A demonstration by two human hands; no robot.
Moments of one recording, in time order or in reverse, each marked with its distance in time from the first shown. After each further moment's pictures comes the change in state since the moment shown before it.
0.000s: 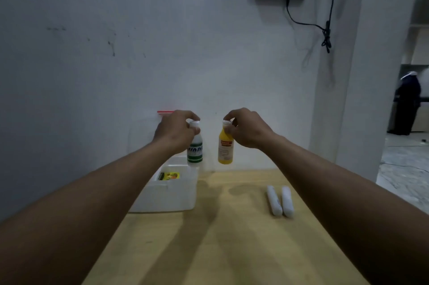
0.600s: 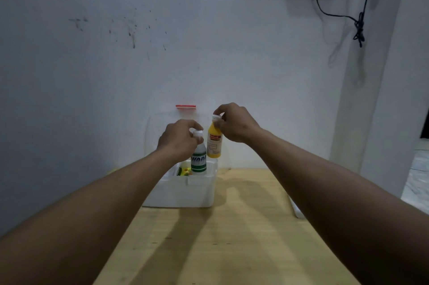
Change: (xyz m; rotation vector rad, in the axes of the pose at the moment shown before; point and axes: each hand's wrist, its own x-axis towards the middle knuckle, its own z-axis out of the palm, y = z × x) left_hand -0.007 -0.051 0.000 -0.002 -0.054 -0.123; right_hand 0.032 -0.051 0.055 0.060 -0.033 -0.024
